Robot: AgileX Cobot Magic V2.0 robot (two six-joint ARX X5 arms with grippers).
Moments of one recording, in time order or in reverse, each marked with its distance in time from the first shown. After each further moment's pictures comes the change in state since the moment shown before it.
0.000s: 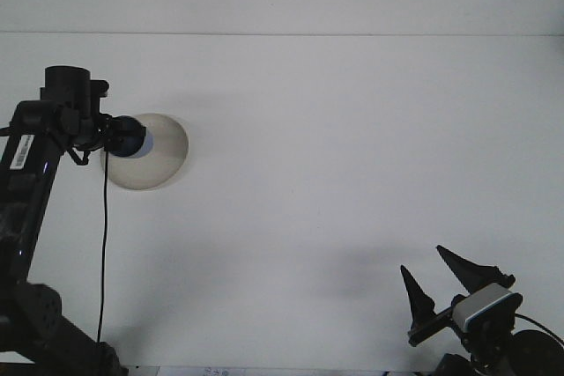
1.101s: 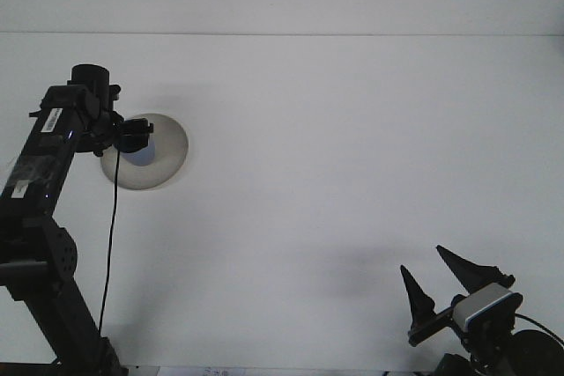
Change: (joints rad) left arm 0.019 0.267 0.112 -0.012 -0.041 -0.069; right arm 0.000 0.000 0.000 0.000 0.000 0.008
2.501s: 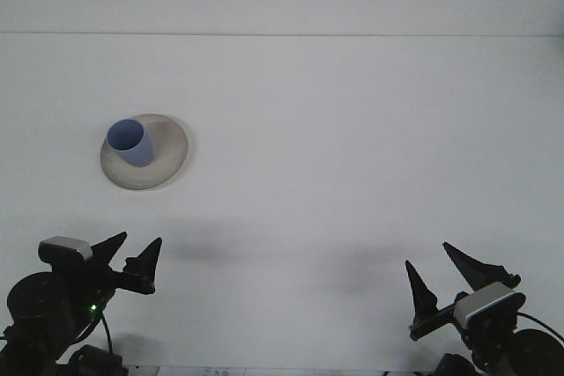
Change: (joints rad) left arm -0.361 -1.587 -1.075 0.336 0.132 -0.271; right arm 0.000 0.000 0.000 0.007 0.055 -0.028
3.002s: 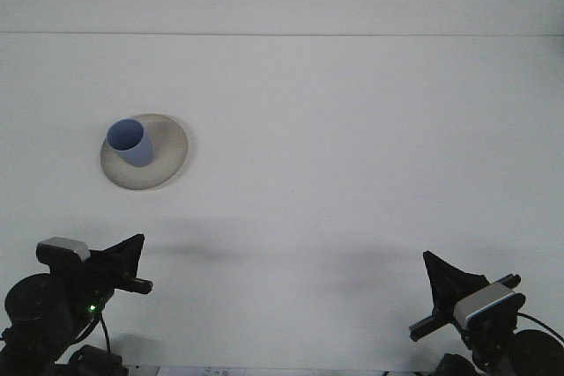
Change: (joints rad) left arm 0.000 -0.006 -0.004 0.019 0.000 -0.014; right arm 0.000 0.000 0.000 0.007 -0.003 -0.004
